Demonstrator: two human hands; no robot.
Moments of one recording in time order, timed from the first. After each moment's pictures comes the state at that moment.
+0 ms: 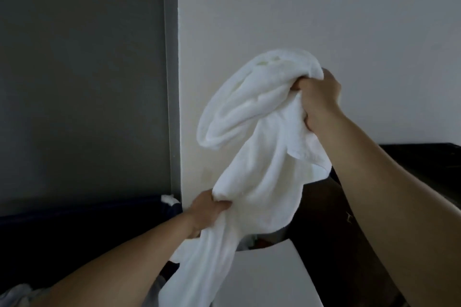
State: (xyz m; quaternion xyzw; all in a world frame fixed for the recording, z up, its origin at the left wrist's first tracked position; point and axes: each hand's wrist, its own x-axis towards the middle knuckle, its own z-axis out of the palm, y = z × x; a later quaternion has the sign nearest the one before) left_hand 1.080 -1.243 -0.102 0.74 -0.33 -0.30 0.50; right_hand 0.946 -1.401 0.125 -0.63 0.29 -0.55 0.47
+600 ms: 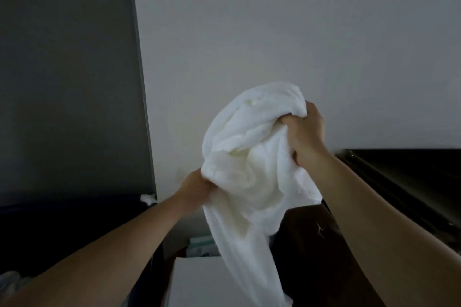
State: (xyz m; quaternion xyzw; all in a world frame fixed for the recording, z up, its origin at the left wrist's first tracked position) left_hand 1.018 -1.364 -0.068 0.79 -0.31 -0.17 0.50; right_hand 0.867 -1.520 0.061 -0.66 0.27 -0.50 0.49
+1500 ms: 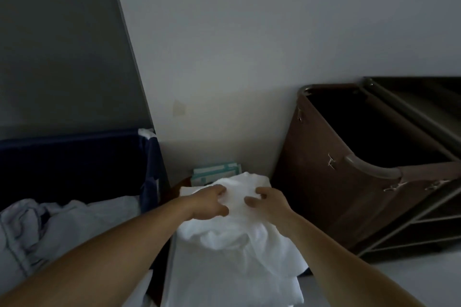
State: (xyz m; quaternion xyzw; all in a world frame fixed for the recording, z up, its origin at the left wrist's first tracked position) left_hand 0.996 -1.344 -0.239 0.82 -0.36 -0.39 0.19; right_hand 0.852 -1.483 -0.261 -0.69 0.43 -0.05 0.58
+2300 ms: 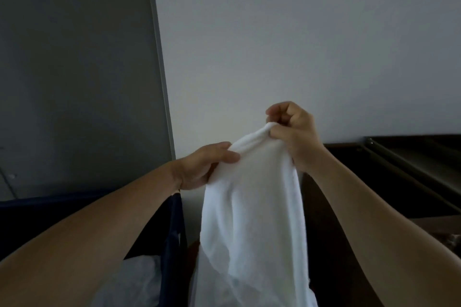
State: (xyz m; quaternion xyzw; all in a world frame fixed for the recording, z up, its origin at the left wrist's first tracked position) left_hand 1.007 -1.295 0.003 0.61 -0.42 -0.41 0.53; right_hand 0.869 -1.458 0.034 -0.74 0.08 -0.40 0.54
